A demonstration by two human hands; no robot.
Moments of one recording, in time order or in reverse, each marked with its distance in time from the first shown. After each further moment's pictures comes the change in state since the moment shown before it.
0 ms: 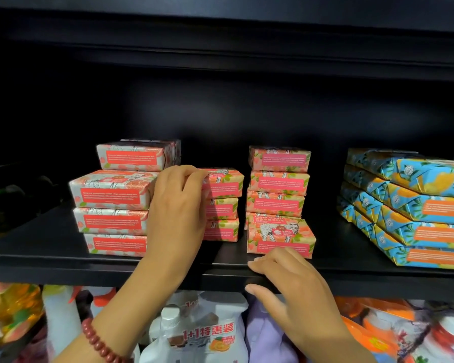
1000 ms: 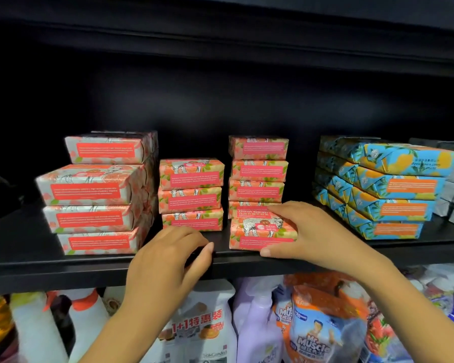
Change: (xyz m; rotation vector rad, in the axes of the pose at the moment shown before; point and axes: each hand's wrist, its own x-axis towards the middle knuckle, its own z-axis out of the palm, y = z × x) left_hand -0.059 -0.008 -0.012 -0.241 -0.363 0.118; right_hand 0.040 0.040 -0.052 0.091 -0.394 0.215
